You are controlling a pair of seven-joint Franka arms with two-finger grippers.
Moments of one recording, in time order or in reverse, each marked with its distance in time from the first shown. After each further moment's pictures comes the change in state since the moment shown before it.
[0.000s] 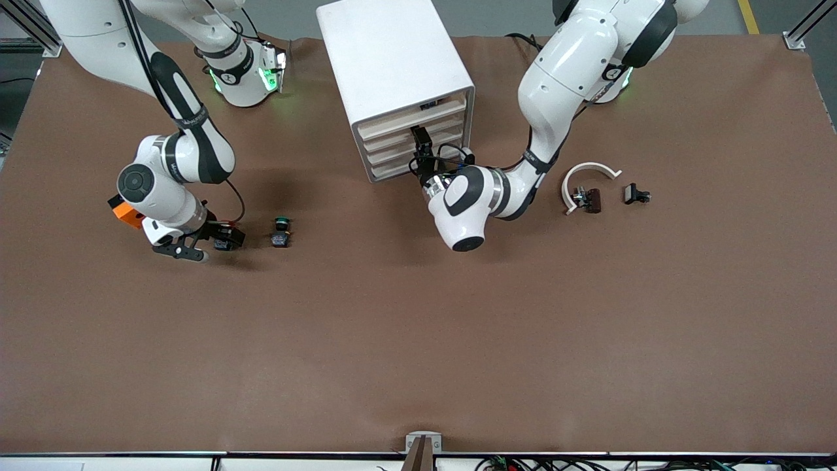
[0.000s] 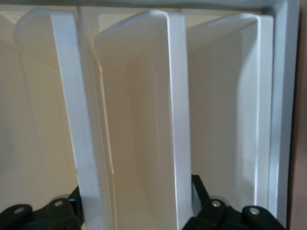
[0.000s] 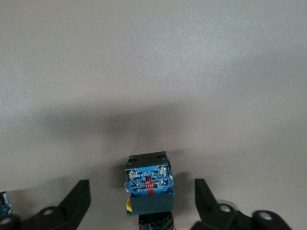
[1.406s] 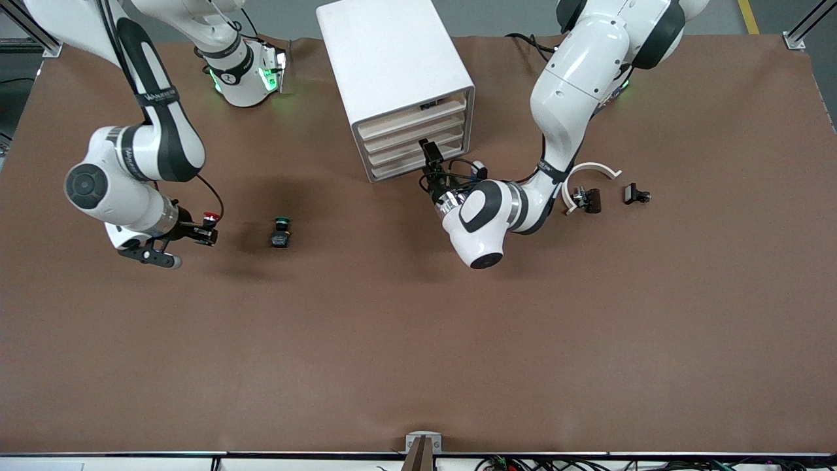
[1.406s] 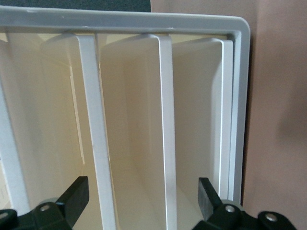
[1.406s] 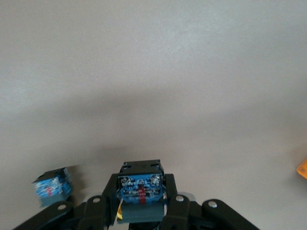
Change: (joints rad) left arm 0.022 0.002 0.076 0.074 0.006 -0.054 -0.016; right arm -0.010 -0.140 -0.001 0.223 -0.012 -0.470 0.092
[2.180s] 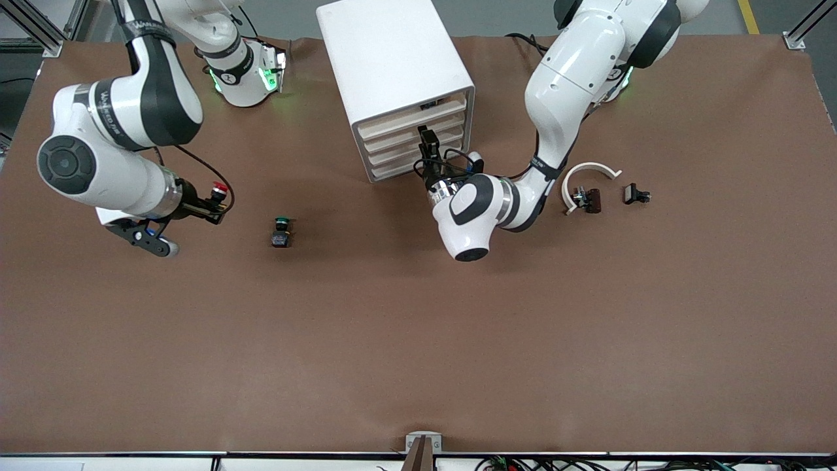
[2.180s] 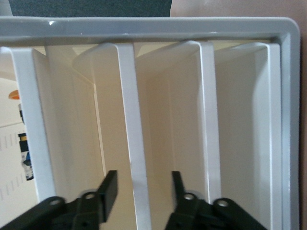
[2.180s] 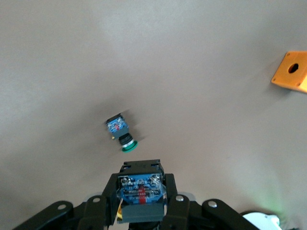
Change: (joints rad) left arm -0.024 0.003 -0.021 0.016 0.005 -0.103 0.000; right arm 0.156 -0.054 0.024 0.296 0.001 -0.470 0.397
